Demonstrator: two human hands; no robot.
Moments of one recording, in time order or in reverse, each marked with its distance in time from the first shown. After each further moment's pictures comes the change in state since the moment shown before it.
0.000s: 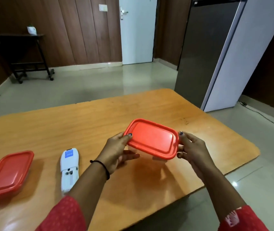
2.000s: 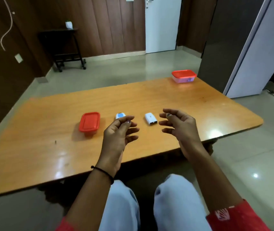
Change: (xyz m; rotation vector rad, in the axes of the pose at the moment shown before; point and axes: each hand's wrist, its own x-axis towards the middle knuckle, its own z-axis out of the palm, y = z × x) left_hand -0.253 -0.004 -0.079 -0.129 0.183 0.386; right_hand -0.222 -0.065 0.088 0.150 -0.192 -0.098
